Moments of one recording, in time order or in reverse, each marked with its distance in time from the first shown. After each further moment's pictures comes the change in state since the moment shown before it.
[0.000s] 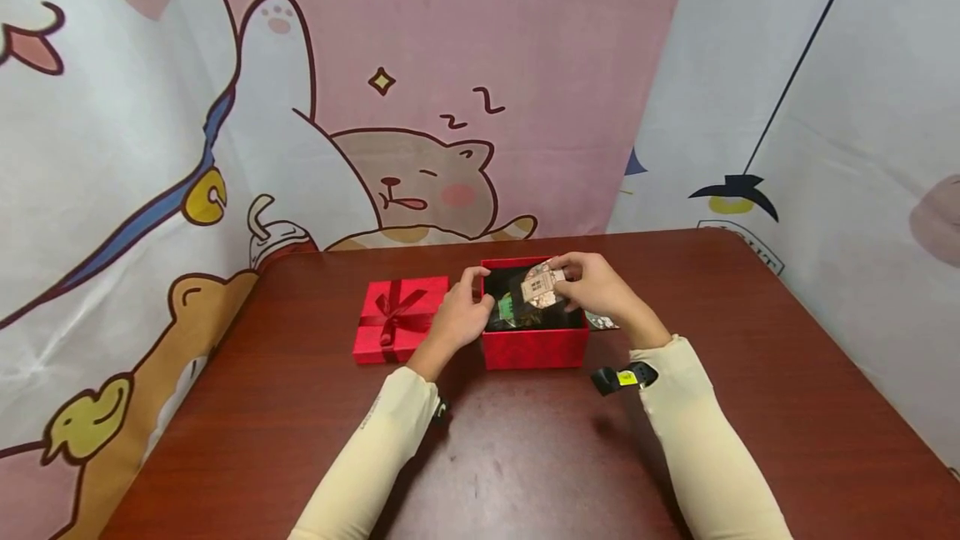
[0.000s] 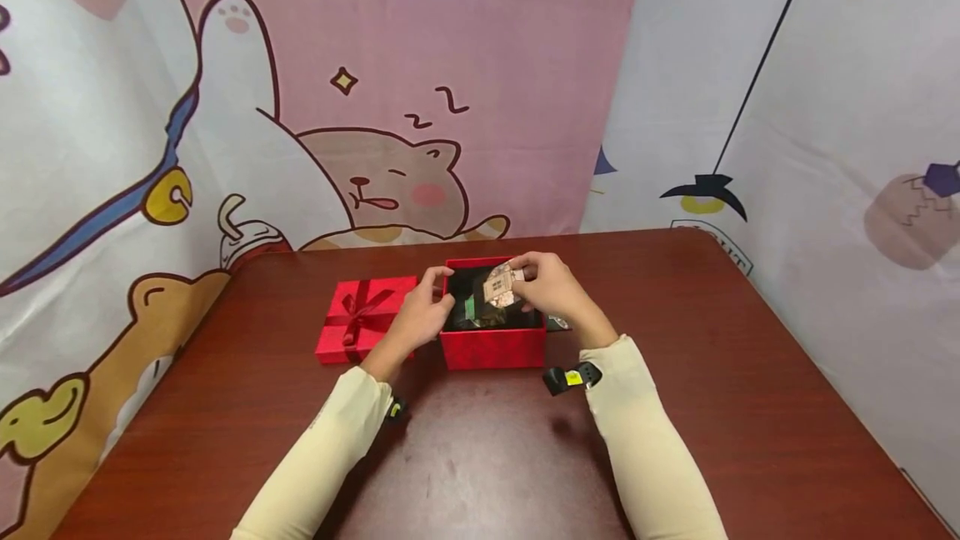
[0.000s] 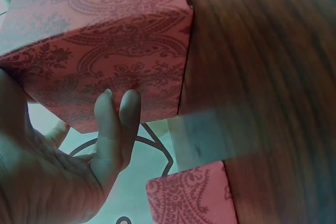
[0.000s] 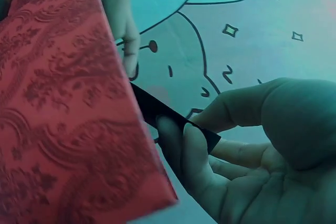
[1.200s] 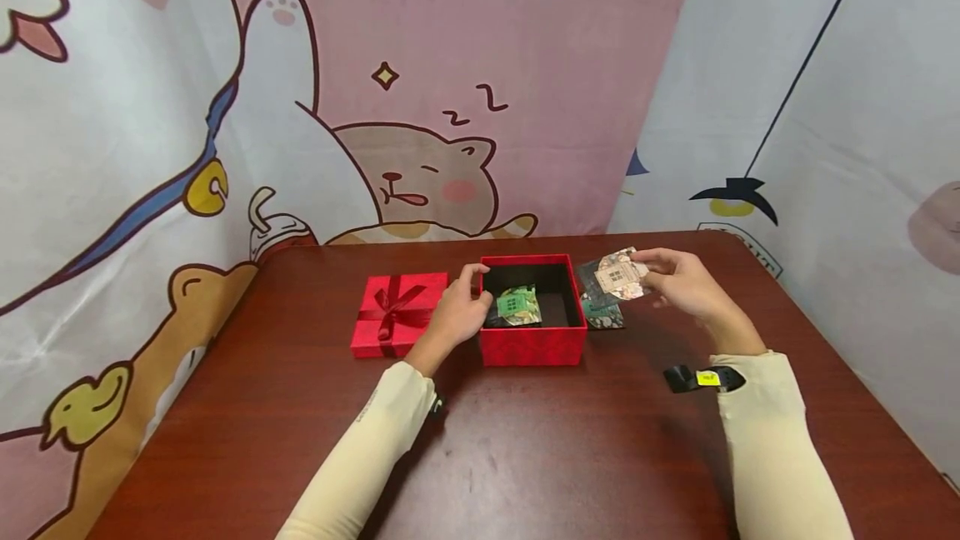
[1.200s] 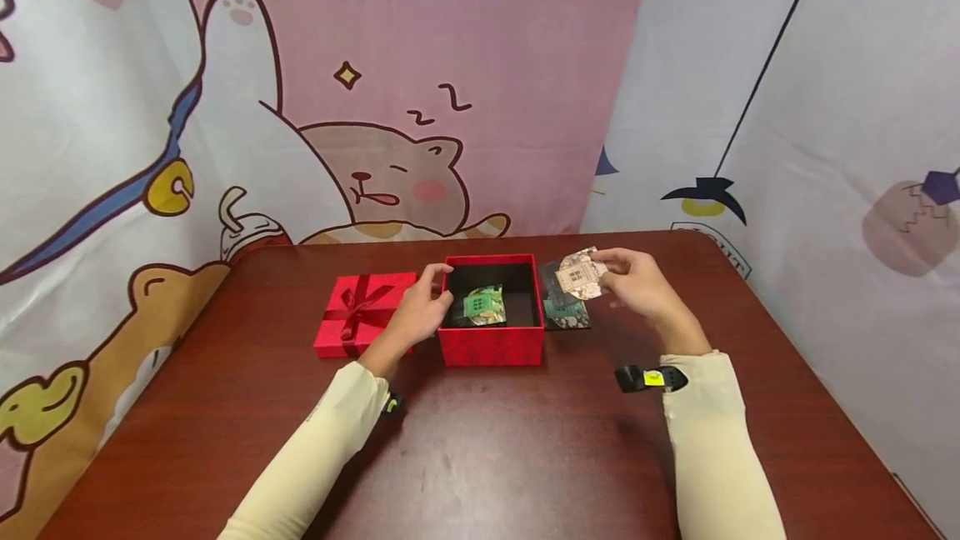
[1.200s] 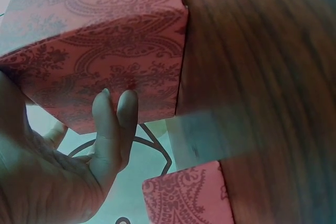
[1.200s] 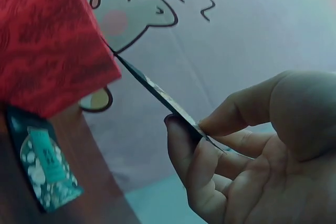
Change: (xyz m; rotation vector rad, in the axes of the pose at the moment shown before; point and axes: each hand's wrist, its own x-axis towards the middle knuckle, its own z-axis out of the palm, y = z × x) left_hand 0.001 0.000 0.000 -0.006 0.015 0.014; right_hand -0.043 0.044 -0.088 -0.039 0.111 0.104
